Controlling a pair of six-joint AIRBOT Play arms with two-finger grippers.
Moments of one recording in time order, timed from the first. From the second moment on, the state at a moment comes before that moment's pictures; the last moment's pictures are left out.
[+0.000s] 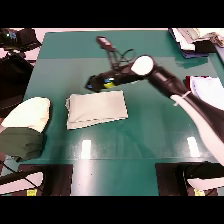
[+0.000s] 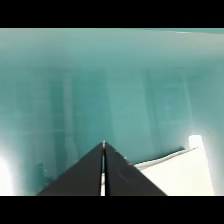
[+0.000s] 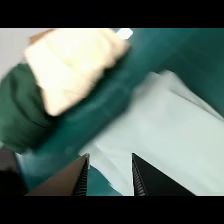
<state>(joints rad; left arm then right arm) 0.04 -1.30 1.75 1.17 -1.15 -1.51 0.59 -1.52 1.54 -0.81 0.92 1.31</state>
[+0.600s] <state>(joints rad) -0.13 -1.33 1.74 1.17 -1.14 -1.48 0.23 -1.66 1.21 -0.68 1.05 1.32</state>
